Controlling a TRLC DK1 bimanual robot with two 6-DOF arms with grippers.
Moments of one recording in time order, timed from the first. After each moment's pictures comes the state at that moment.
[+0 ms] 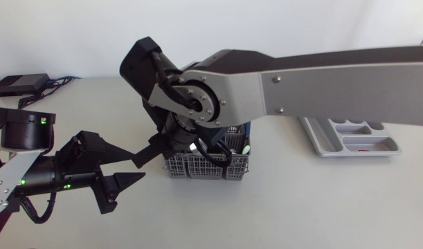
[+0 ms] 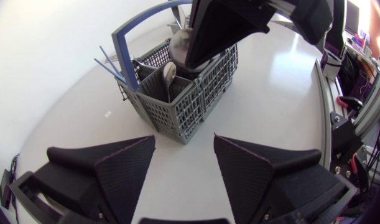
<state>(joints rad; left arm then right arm) -0.17 1.05 0.50 -0.22 0.53 0.65 0.99 1.85 1.51 -0.64 0.20 0.17</state>
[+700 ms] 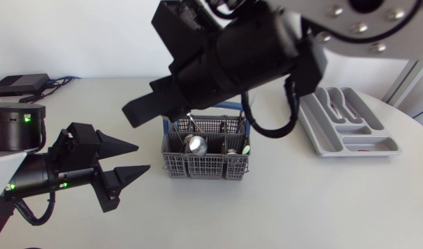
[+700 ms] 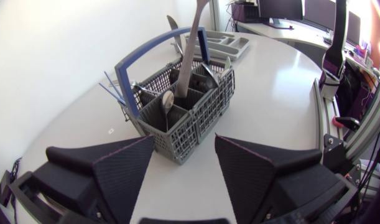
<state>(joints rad) -0.27 0.93 0.52 -0.20 0.48 0.50 0.96 1.53 1.50 -0.64 -0.08 0.13</state>
